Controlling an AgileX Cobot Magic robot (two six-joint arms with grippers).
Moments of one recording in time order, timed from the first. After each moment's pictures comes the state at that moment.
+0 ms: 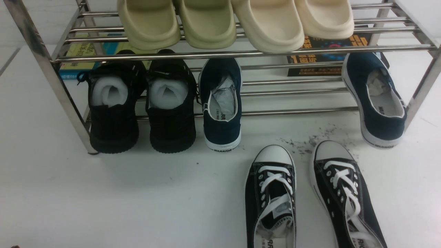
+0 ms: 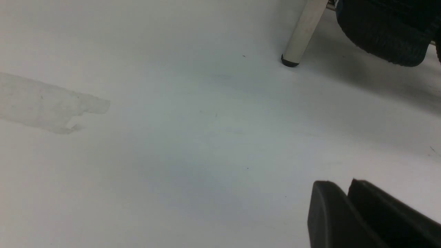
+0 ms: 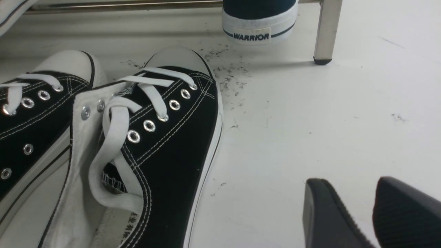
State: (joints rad) right arm 0.01 -0.01 0.01 0.20 0.41 -0.09; left arm -0.02 -0.01 0.01 0.16 0.43 -0.43
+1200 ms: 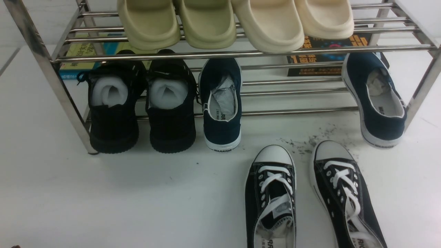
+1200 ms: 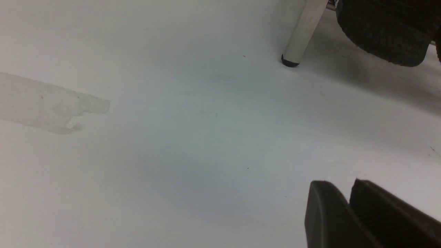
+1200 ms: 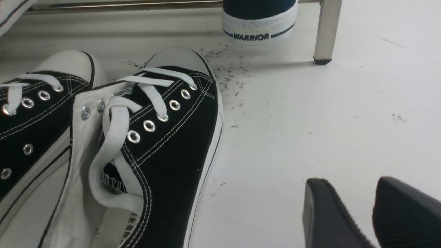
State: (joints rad) right arm 0.01 -0.01 0.01 0.20 0.41 -0.09; left arm -0.02 -0.01 0.01 0.16 0.43 -0.43
